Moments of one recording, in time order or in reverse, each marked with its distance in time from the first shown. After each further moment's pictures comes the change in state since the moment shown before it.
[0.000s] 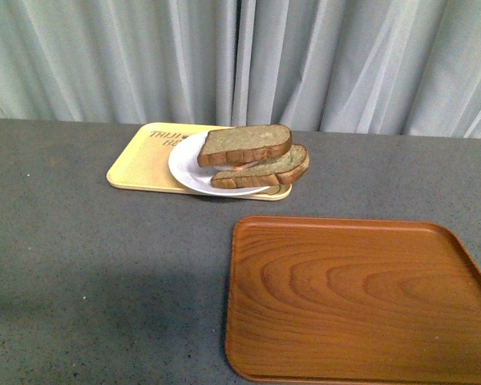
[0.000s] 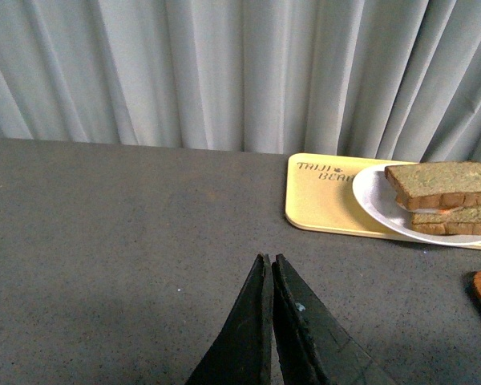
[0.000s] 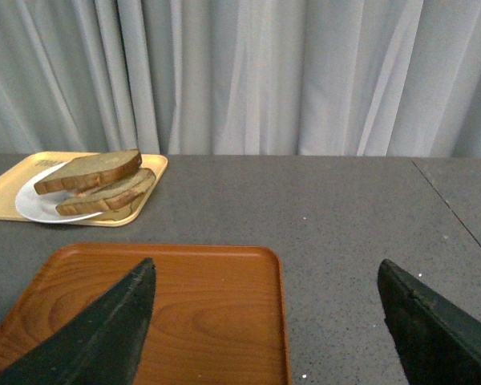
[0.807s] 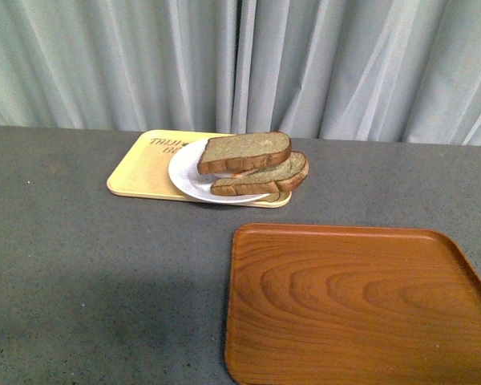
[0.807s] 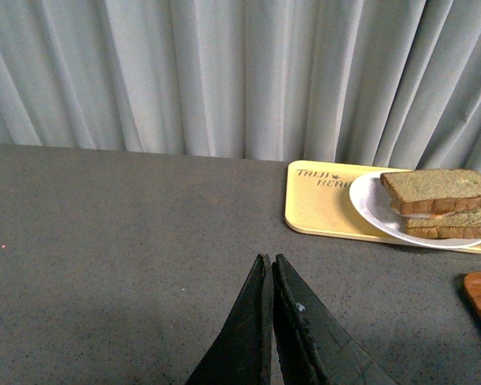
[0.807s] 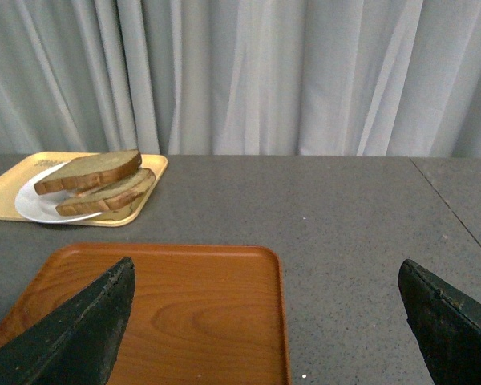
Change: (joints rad) left arm 0.000 -0.317 -0.009 -0.291 0.000 0.000; right arm 0.000 0.000 0.000 0.000 0.000 0.000
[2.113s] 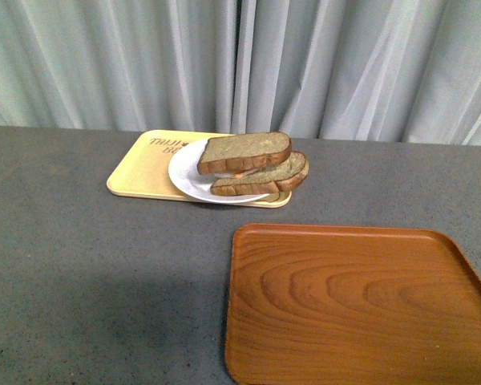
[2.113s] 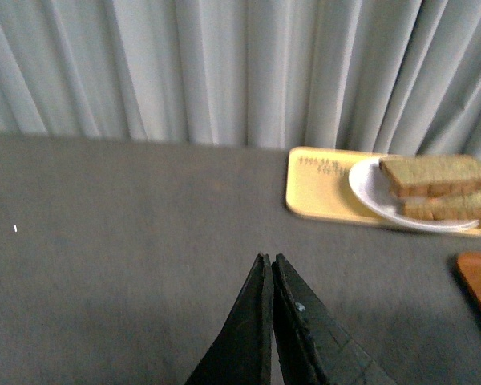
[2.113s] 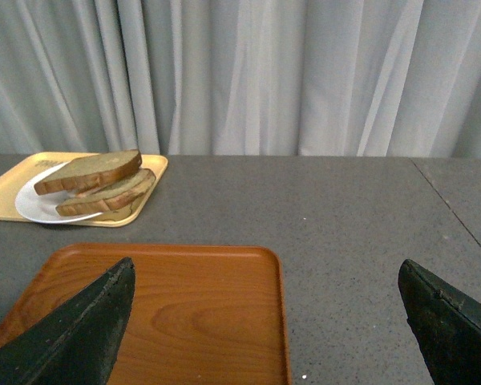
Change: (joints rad) left arm 0.000 -0.394 0.000 -0.425 0.000 0.000; right arm 0.000 0.000 0.000 0.000 0.000 0.000
